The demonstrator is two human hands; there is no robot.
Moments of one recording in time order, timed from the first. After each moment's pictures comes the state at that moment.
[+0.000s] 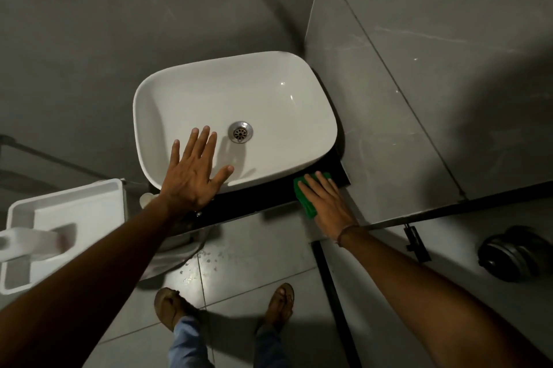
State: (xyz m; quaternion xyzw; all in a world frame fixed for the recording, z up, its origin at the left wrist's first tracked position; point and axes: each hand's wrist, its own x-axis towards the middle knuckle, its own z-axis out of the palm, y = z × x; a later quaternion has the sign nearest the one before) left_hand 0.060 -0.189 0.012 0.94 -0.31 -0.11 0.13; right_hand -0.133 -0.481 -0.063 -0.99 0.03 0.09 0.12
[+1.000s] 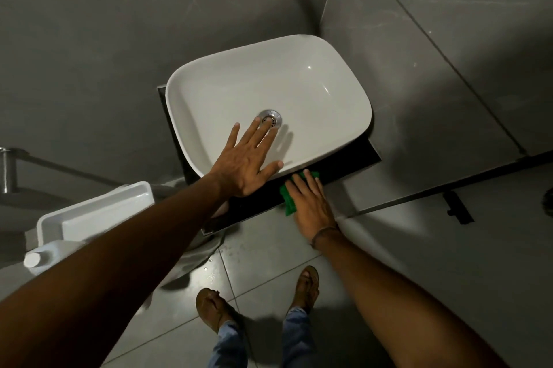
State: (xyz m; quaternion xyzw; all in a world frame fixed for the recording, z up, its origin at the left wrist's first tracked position) left_hand 0.092 -0.178 0.007 0.85 -0.51 -0.12 0.11; right_hand -0.091 -0.307 -0.065 -0.98 0.16 0.05 0.14
